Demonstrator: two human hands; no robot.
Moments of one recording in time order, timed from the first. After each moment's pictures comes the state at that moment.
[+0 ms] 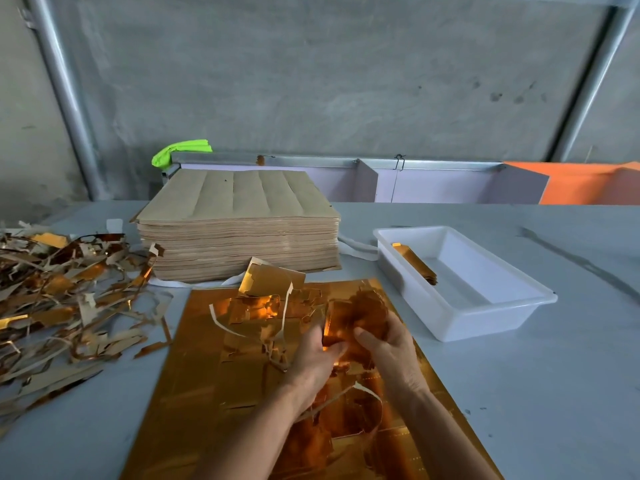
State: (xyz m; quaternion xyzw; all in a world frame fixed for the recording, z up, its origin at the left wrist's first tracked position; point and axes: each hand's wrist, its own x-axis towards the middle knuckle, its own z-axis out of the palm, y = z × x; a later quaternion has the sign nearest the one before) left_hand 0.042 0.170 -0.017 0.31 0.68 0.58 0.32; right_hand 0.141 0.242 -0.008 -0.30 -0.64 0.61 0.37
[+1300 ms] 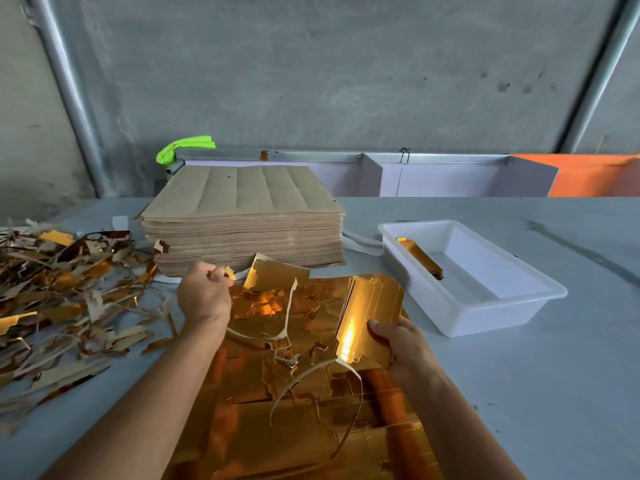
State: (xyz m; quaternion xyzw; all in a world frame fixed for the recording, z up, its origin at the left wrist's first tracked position) left_hand -0.098 0.131 0.026 0.11 0.82 0.56 -0.07; right_hand 0.141 0.264 -0.006 -0.35 -0.43 0.78 0.28
